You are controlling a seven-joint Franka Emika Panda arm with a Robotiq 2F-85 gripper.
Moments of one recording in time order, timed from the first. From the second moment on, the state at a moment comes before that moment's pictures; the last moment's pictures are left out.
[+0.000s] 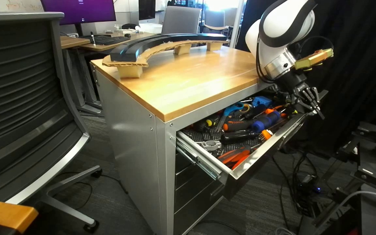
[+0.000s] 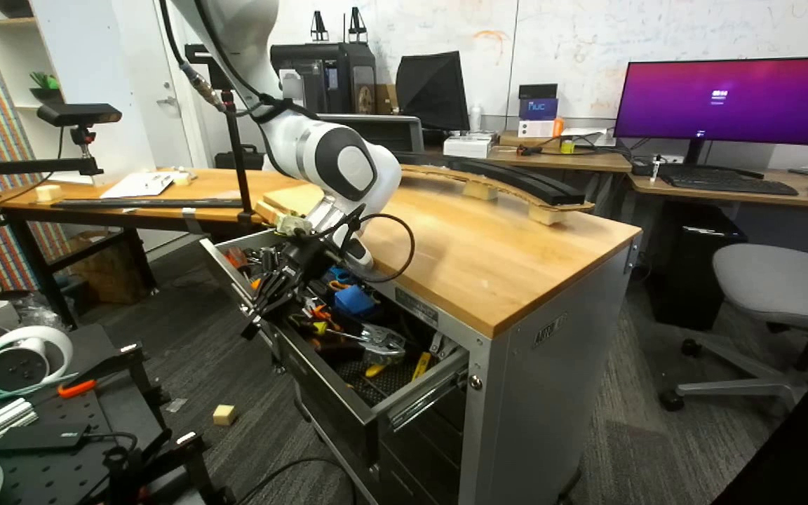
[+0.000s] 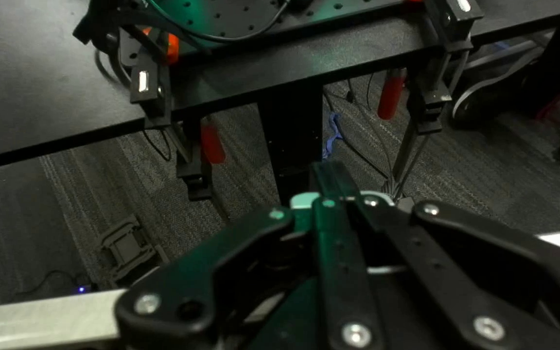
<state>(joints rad) 0.01 0.56 -0.03 -2.04 0.01 1.68 0.18</state>
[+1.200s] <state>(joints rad) 0.03 0.45 -0.04 -2.15 -0.01 1.90 0.26</state>
